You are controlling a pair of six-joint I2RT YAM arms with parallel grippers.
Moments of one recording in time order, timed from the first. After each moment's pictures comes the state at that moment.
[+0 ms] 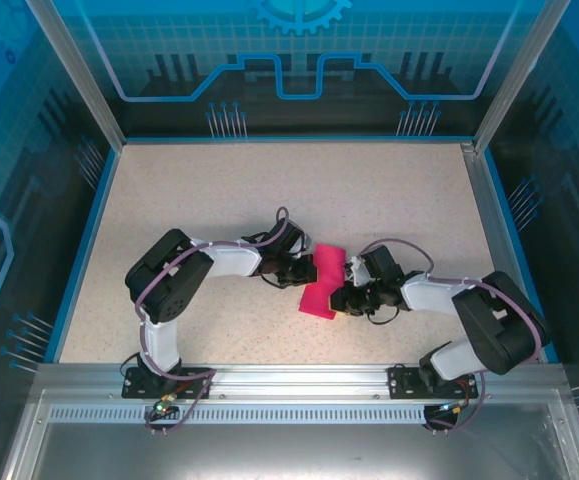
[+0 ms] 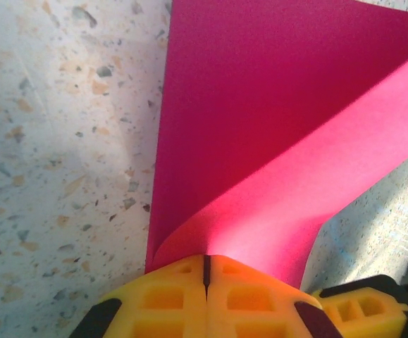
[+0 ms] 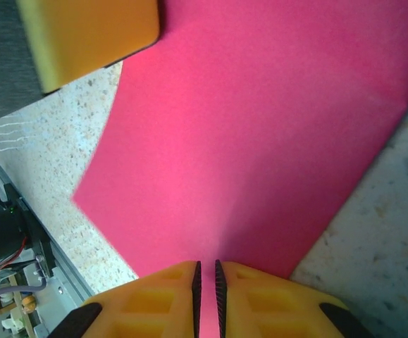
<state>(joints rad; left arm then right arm) -0.68 1.91 1.01 -0.11 0.45 -0.81 0.49 1.43 0.45 -0.08 -0.64 0.67</state>
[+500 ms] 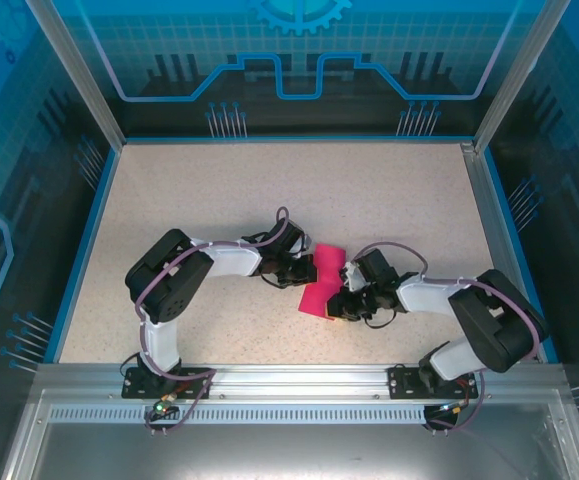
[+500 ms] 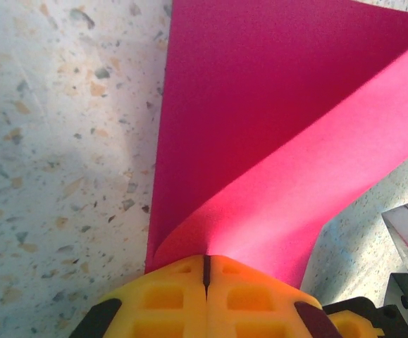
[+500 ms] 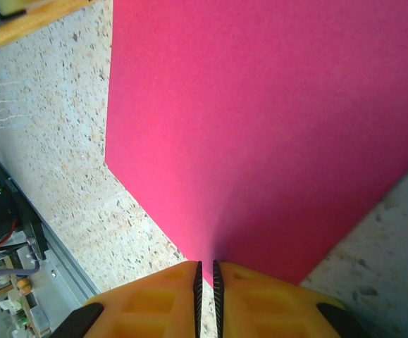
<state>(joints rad) -0.68 1.92 1.01 -0.11 0.45 -0.80 0.54 1.47 0.45 -0.09 -0.64 0.68</state>
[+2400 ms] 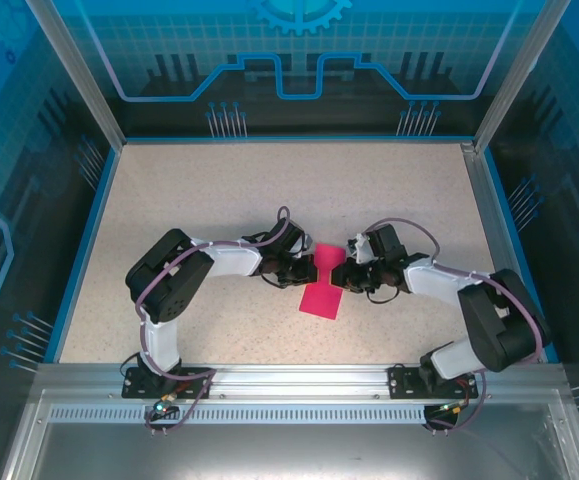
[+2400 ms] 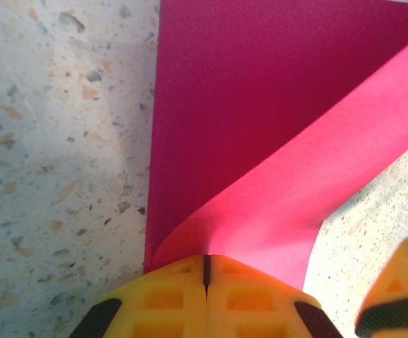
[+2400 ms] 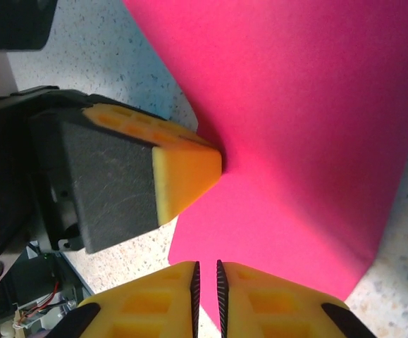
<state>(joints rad) -0.68 1.92 1.02 -0.11 0.45 -0.79 0.40 1.47 0.61 -0.14 -0.63 0.64</state>
